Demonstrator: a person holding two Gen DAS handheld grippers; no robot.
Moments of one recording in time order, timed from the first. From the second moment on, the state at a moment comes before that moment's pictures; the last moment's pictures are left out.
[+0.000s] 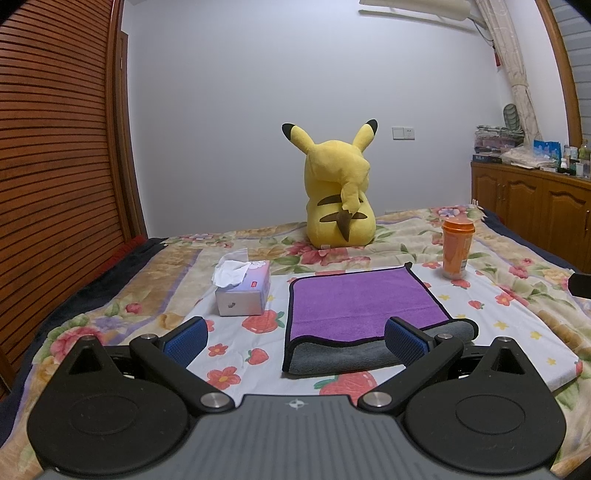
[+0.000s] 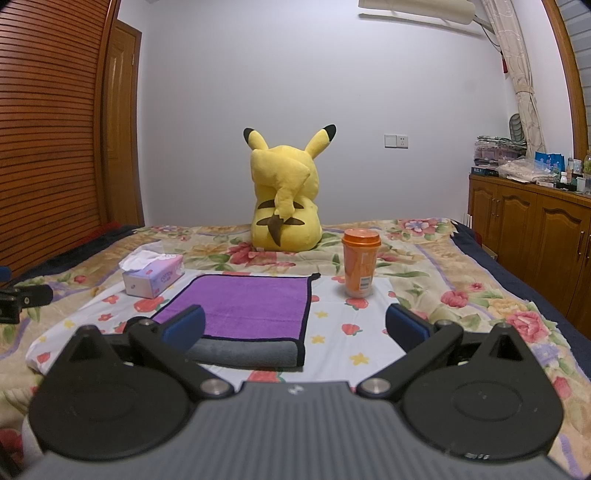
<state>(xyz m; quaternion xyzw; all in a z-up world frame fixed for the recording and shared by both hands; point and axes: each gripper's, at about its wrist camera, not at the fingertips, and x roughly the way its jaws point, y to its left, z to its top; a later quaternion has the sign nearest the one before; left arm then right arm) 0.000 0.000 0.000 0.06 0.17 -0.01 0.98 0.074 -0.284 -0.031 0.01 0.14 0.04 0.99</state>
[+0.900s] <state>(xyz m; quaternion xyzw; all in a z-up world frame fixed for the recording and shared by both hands) 0.027 -0.007 -0.013 0.07 0.23 -0.02 0.97 0.097 -0.266 -0.042 -0.01 0.16 0.06 0.98</state>
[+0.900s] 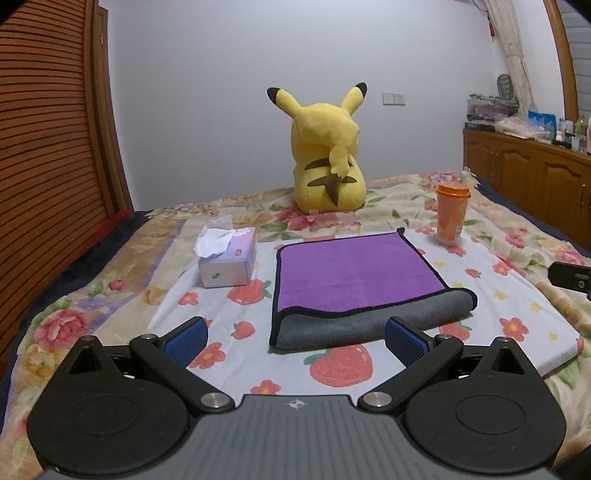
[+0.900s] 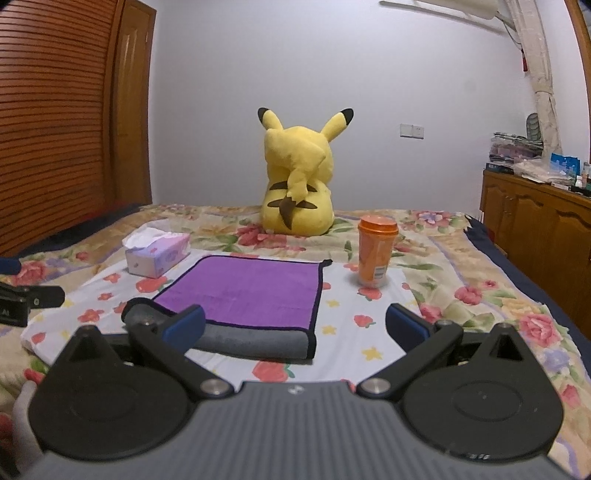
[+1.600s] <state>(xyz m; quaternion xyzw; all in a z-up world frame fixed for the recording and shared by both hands) 0.061 -0.008 -0.025 0.08 0.26 -0.04 0.96 0.134 -0.253 -0.054 -0.03 0.19 0.08 0.98</state>
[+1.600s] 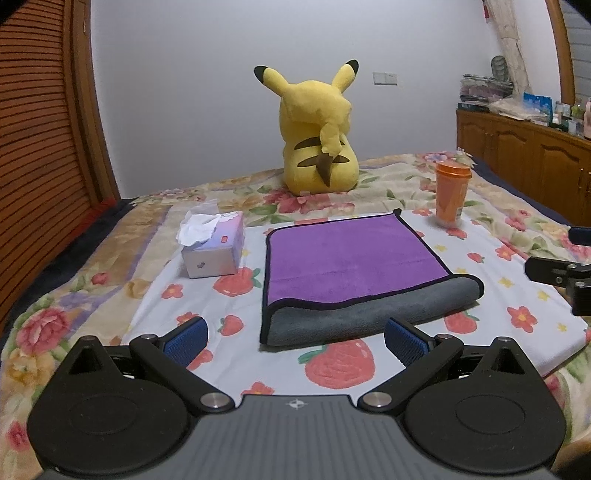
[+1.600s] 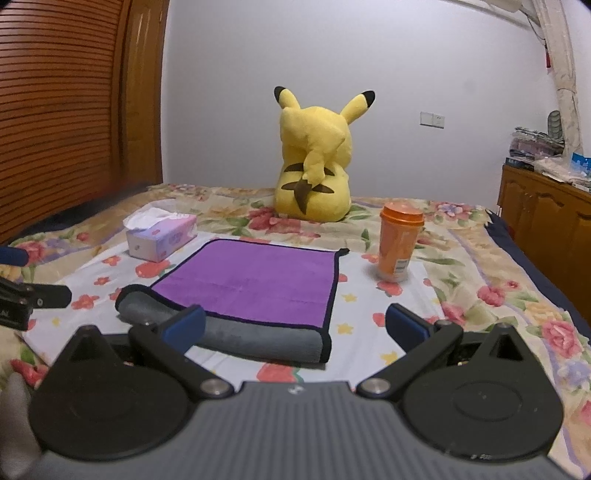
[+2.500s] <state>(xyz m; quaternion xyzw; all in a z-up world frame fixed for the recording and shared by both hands) 0.122 0.005 -0.036 0.06 0.30 -0.07 0.95 0.200 -0.254 -0.074 -0.02 0.25 0.11 0.96</state>
